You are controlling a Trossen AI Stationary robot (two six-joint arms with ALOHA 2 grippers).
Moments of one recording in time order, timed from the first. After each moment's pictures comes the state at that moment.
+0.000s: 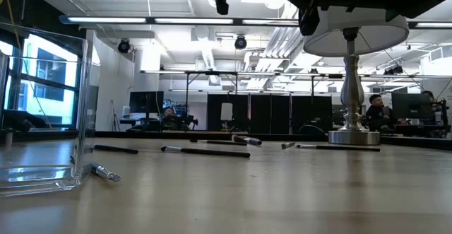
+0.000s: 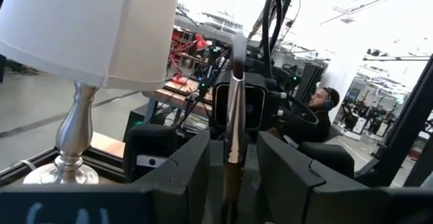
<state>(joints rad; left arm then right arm) -0.03 1.61 1.04 0.79 -0.15 -0.30 0.03 1.20 0.50 0.83 0.05 0.26</state>
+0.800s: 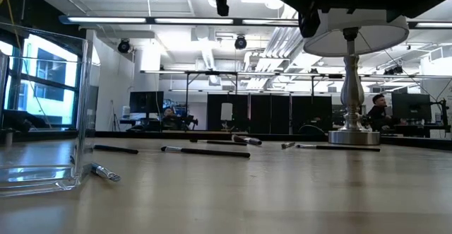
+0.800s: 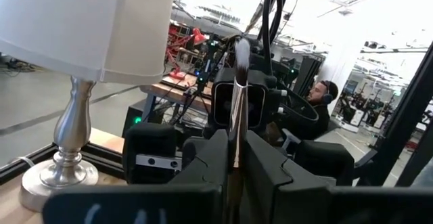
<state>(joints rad) -0.03 1.61 1.04 0.78 -0.12 -0.30 0.03 1.20 0.50 0.79 0.05 0.25</state>
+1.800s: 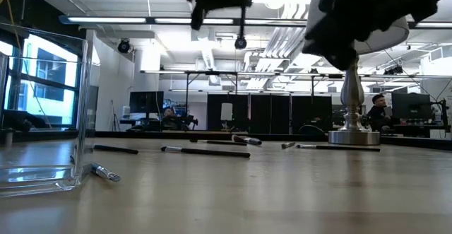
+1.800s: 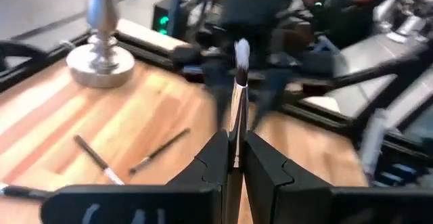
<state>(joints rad) -0.07 1.45 1.04 0.19 -0.15 -0.35 0.04 1.02 0.50 0.07 -0.03 0.47</state>
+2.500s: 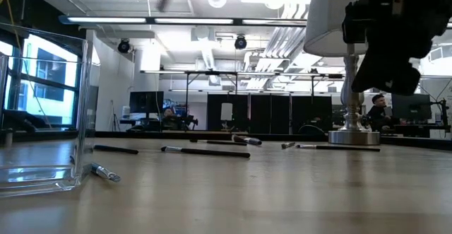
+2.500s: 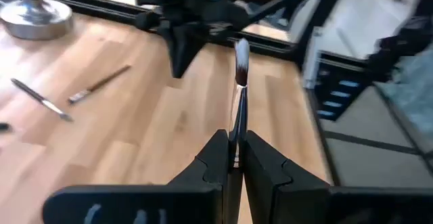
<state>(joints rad) -0.51 1.34 0.95 0.00 -0.45 -0.44 0.36 1.16 0.53 -0.16 0.17 1.00</state>
